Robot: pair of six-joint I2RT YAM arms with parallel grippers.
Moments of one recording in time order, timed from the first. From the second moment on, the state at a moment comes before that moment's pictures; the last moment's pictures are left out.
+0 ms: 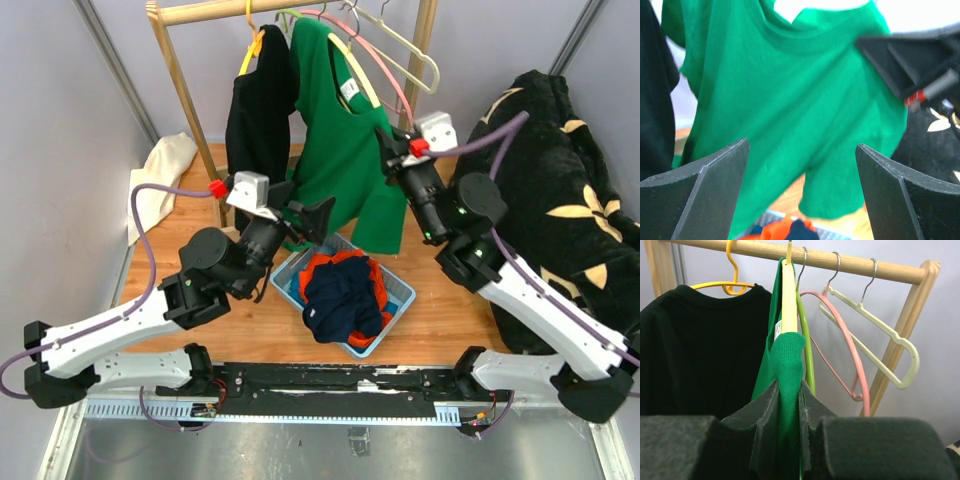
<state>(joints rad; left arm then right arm) -1.16 0.94 1.02 0.21 -0.66 -0.12 0.85 1.16 1.32 0.23 0.39 -0.30</state>
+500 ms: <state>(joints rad) -0.93 1.30 1.46 0.16 -0.46 -0.04 0.85 0.82 1.05 0.19 0.29 -0.28</state>
